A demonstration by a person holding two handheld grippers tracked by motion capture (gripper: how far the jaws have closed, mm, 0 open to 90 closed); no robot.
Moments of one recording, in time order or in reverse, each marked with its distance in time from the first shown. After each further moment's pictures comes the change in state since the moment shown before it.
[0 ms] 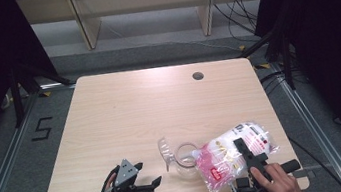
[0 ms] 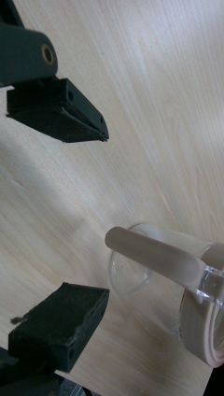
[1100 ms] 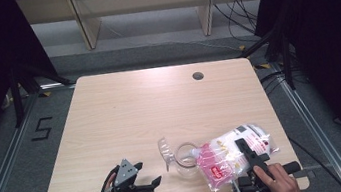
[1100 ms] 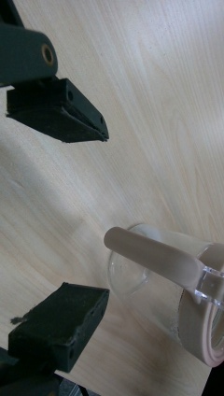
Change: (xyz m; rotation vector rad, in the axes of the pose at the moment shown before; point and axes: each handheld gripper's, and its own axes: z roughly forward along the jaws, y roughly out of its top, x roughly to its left) left arm 0.000 0.000 -0.001 -0.002 0.007 -0.002; right arm 0.003 -0.004 0.000 -0.010 0.034 0.145
